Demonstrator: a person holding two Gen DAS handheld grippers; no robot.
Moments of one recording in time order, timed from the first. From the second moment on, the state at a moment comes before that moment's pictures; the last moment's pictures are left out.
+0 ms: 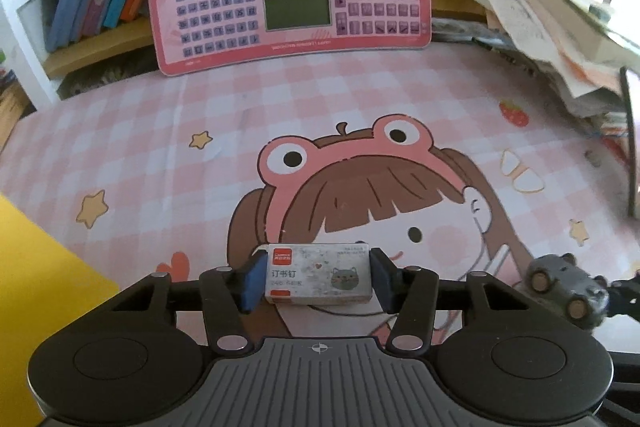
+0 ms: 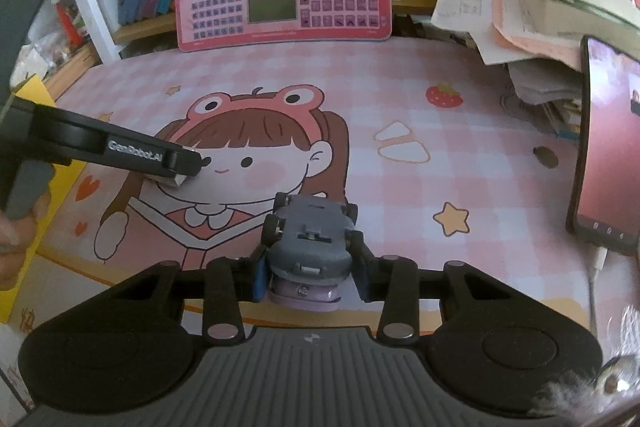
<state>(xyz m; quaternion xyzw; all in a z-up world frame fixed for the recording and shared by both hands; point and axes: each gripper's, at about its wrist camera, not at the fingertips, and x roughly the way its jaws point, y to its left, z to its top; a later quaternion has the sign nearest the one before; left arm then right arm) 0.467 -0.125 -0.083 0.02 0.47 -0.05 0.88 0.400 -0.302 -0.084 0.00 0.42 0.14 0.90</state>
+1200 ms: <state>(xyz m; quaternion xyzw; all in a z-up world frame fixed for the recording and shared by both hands) 0.322 -0.098 -0.018 -0.06 0.43 -0.13 0.89 0.302 -0.284 -0.046 0.00 0.41 0.13 0.90</state>
